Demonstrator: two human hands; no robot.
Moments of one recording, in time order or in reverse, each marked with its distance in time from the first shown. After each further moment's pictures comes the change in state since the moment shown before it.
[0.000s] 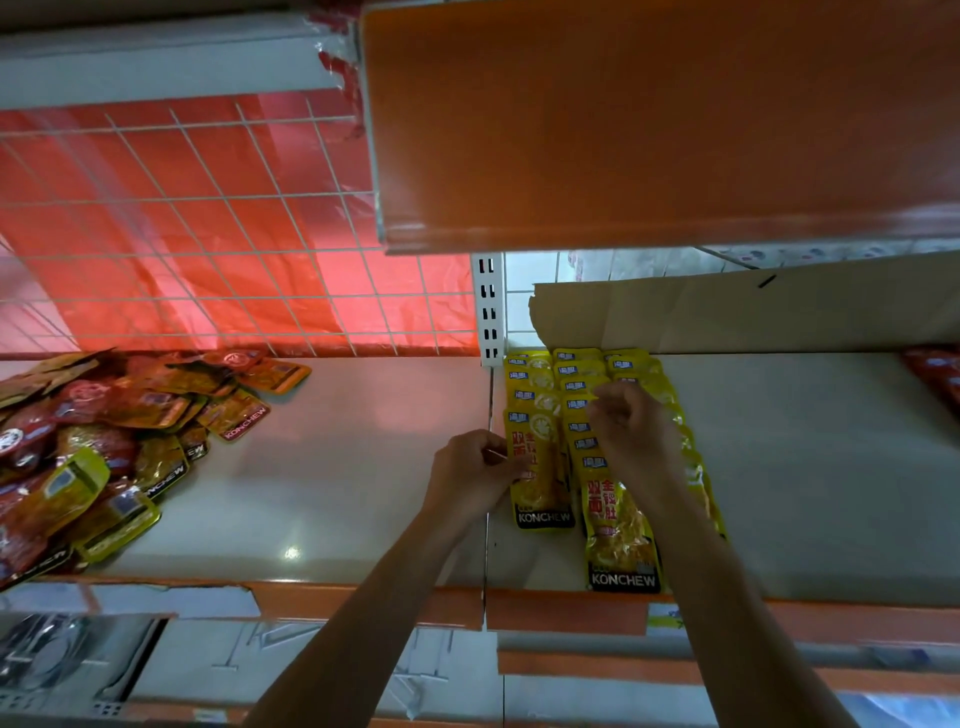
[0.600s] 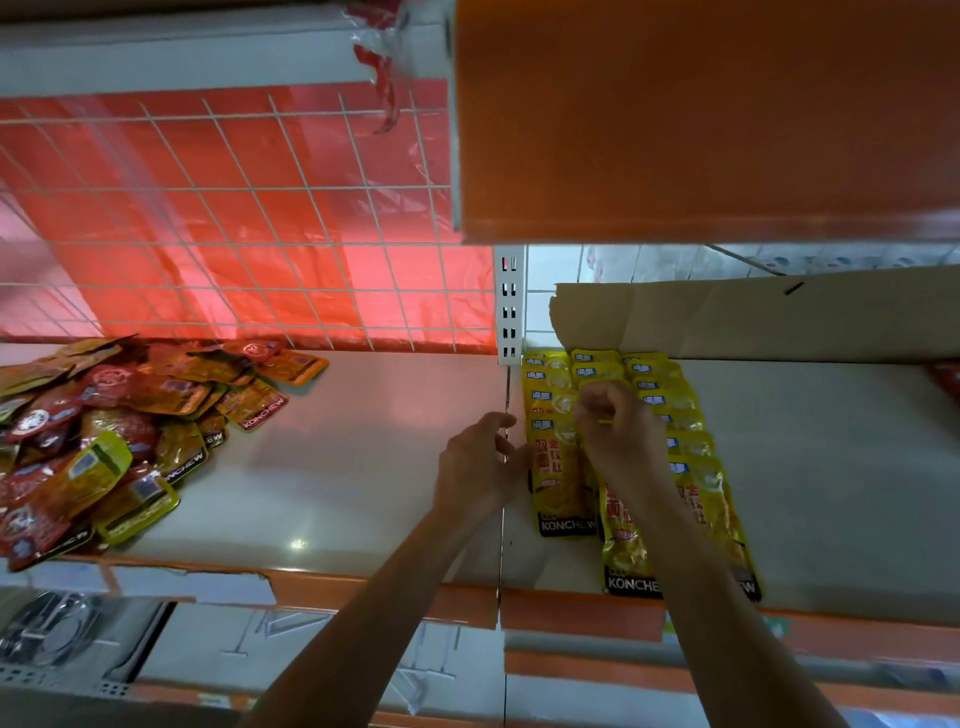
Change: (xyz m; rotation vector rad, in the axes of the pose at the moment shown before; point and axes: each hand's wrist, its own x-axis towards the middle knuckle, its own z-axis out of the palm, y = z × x) left_hand 0.001 0.001 -0.009 0.287 0.098 0.136; right_hand -0.007 -0.017 0.023 -0.105 -0.028 -0.101
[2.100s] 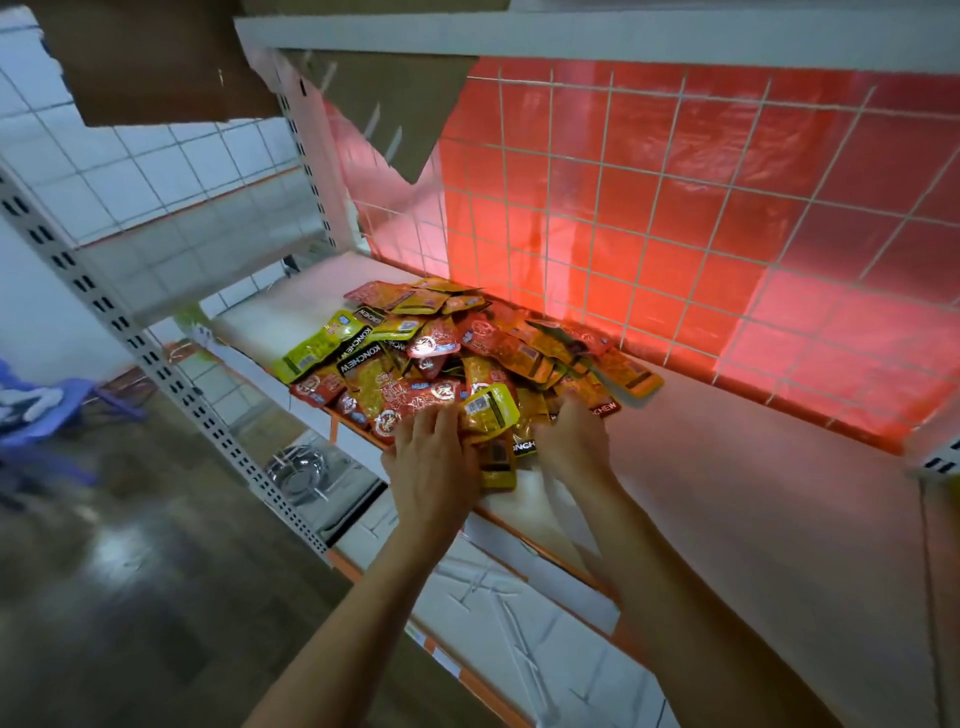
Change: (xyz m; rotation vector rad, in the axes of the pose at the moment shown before) left_hand -0.063 -0.252 -0.228 0.441 0.636 -0.427; right_hand -0.065 -0.195 0.333 -0.185 -0.574 -0.057
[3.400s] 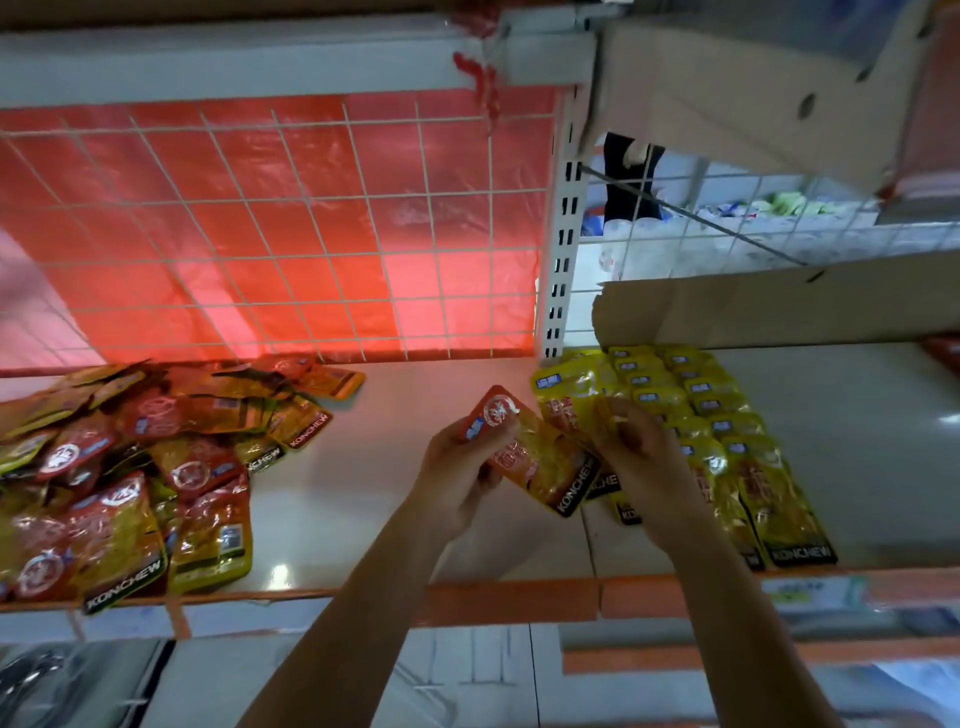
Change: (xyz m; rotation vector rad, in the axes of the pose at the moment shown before) left_hand -0.100 0.231 0.038 -1.373 -1.188 -0.214; right_hand -0.144 0.205 -0.210 0.638 0.541 0.018
